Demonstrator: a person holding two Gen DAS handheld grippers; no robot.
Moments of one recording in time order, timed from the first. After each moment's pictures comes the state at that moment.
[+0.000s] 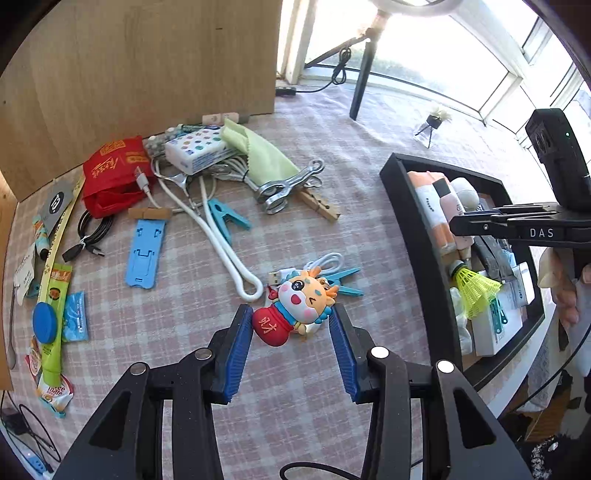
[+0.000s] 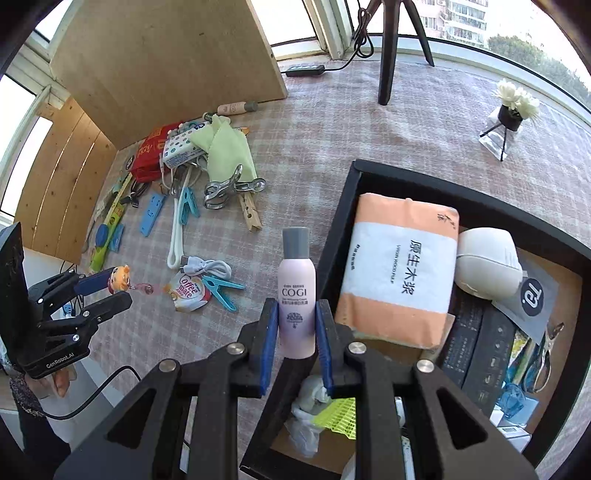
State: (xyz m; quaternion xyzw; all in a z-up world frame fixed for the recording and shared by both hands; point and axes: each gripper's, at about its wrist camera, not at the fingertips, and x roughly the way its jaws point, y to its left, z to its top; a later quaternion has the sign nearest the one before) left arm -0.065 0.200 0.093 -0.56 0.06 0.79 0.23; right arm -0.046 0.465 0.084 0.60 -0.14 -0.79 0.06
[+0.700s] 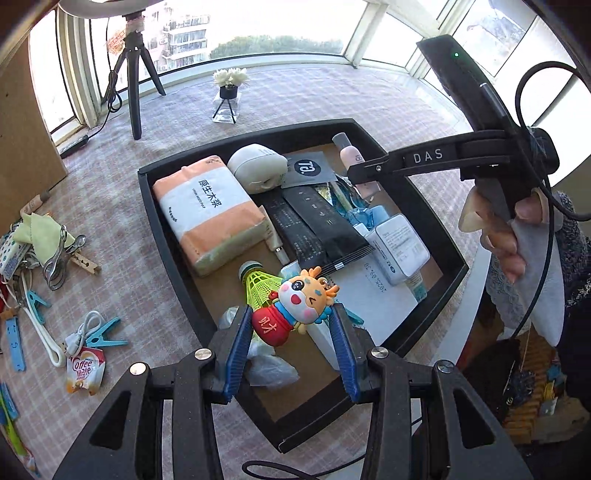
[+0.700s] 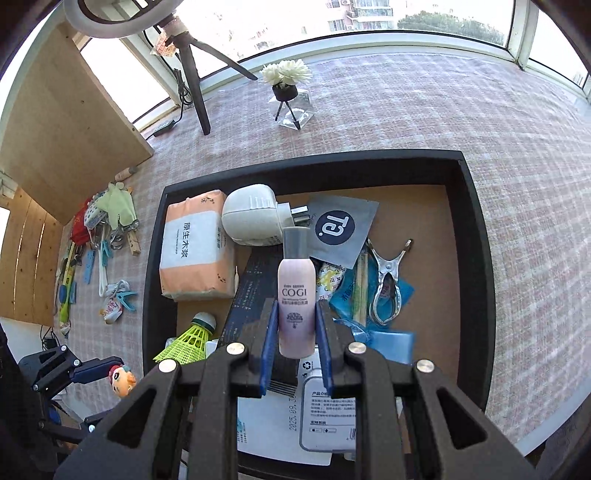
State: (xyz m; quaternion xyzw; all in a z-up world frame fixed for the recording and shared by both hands) left arm 0.016 0.391 0.109 -0.54 0.13 0.72 0.41; right arm 0.044 0.609 0.086 0.56 -0.22 -0.79 -0.09
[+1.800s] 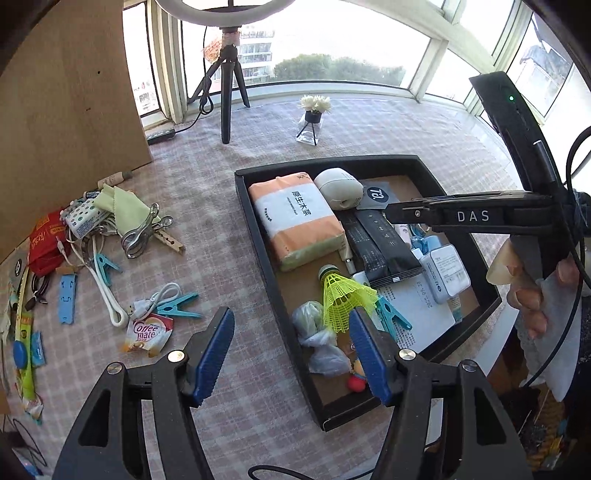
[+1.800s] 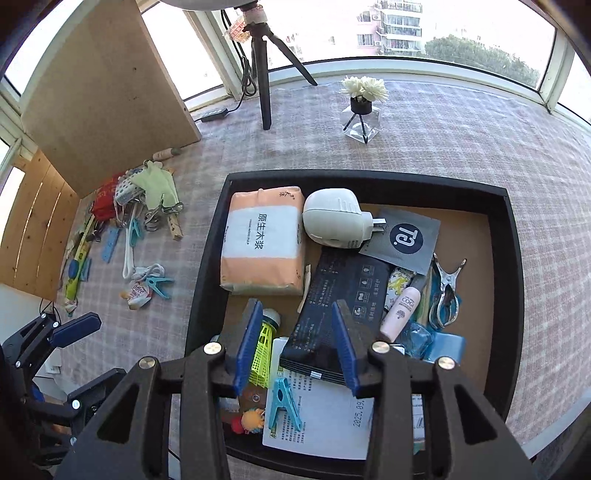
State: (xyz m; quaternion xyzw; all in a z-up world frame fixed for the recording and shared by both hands) left arm 0.007 0.331 0.136 -0.52 0.10 0.80 0.29; right arm 0.028 0.529 0.113 0.55 -0.17 -0.82 -0.05
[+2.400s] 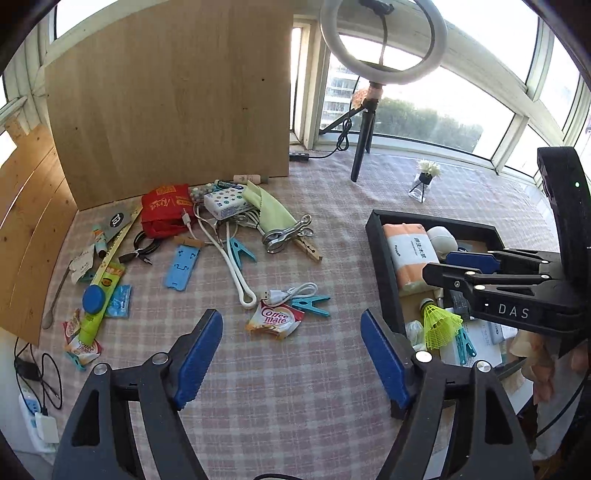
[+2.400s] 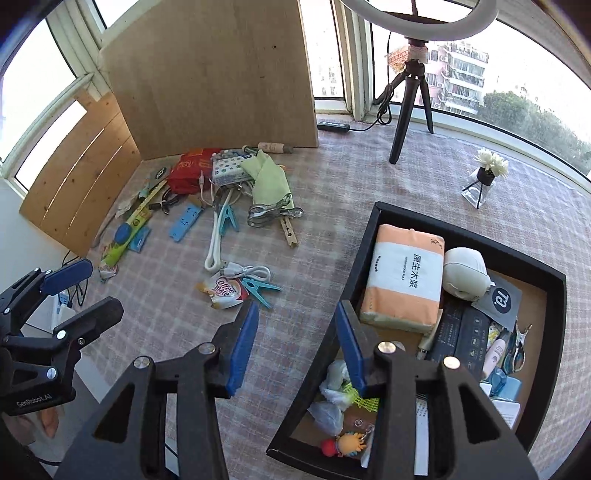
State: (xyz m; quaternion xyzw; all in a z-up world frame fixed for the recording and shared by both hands) left arm 0.001 0.203 0.170 -0.47 0.03 0.87 0.13; right arm -0.001 0.391 0.141 0.51 -0.08 -0.85 0.05
